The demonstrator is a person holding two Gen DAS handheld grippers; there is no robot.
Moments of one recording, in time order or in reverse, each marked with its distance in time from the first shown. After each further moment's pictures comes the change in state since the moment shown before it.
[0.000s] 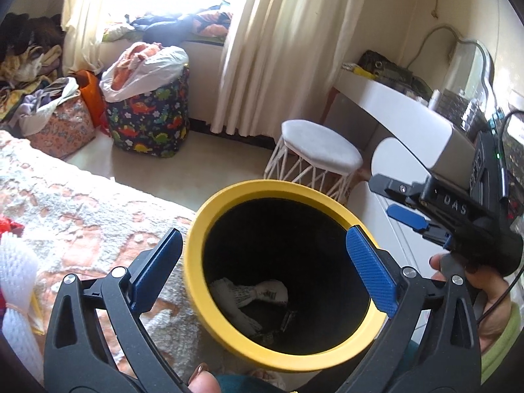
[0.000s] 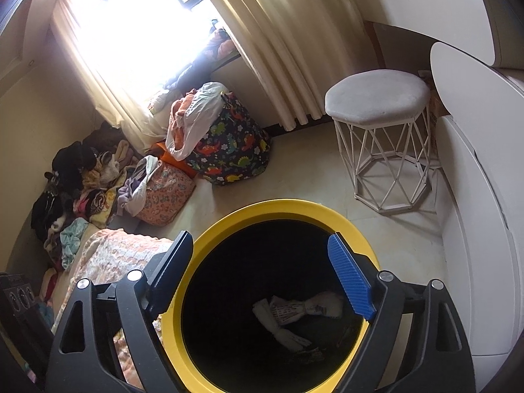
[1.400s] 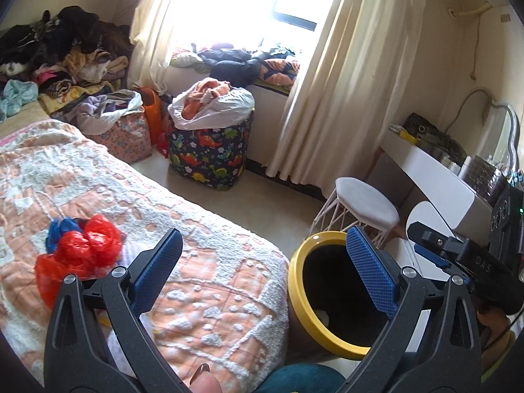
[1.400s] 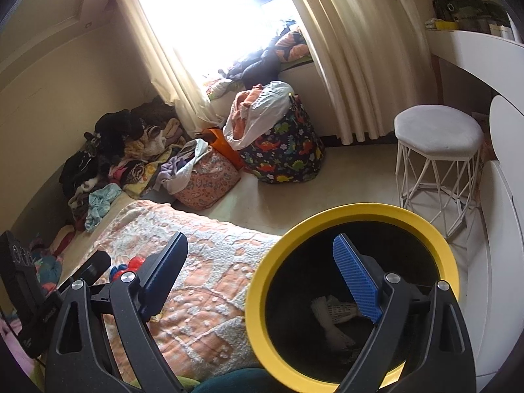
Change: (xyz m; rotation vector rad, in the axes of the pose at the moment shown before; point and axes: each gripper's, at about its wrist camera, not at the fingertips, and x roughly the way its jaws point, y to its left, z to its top) left arm -0.109 0.088 0.010 -0.147 -0.197 0.161; right arm -0.018 0.105 -0.019 -0.214 -0.020 0.158
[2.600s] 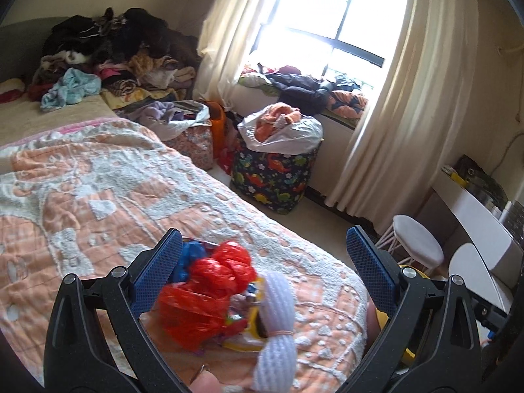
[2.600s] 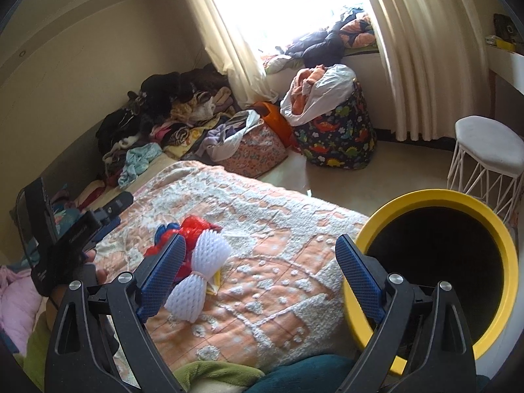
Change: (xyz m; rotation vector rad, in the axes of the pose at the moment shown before) left arm -0.049 0.124 0.015 -0.134 -0.100 0.220; right arm 0.027 0.104 -0.040 -0.162 0.105 0.163
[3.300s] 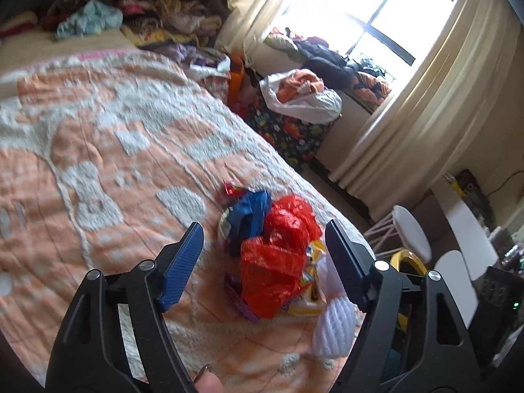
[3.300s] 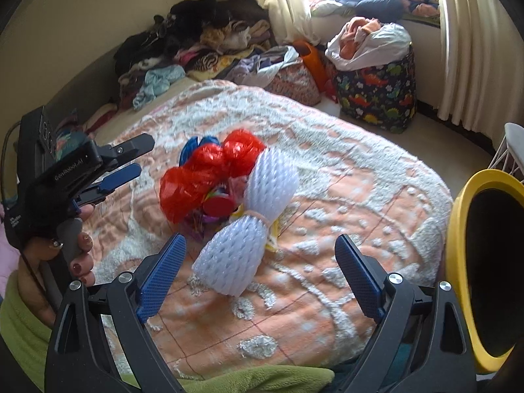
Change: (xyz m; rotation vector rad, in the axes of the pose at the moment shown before) left arm 0.012 0.090 -0.025 -0.183 0.204 -0.063; right arm 0.100 0.088 -0.050 -0.171 0.285 0.034
